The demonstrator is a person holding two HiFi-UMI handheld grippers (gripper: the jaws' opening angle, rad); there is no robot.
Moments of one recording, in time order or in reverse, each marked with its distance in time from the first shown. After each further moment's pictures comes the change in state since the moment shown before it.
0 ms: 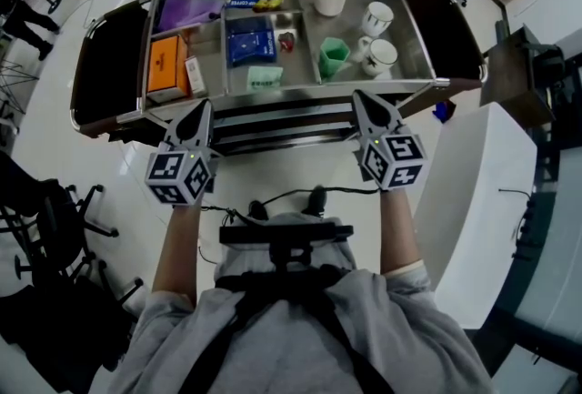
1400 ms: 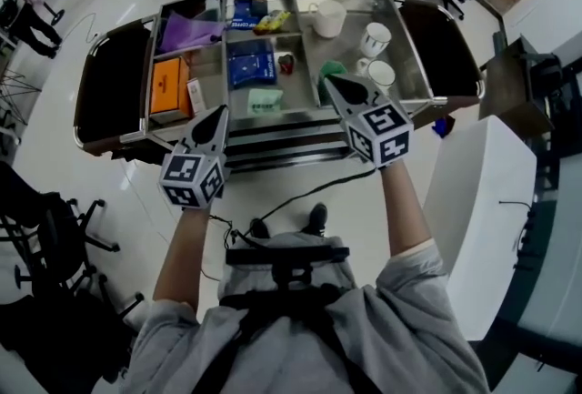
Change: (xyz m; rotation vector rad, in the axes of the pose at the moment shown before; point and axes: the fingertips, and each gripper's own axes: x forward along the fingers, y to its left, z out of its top) left arm 0.039 -0.021 0.019 0.055 -0.002 -0.059; right arm 0.070 0.032 0.061 -0.231 0.038 0.211
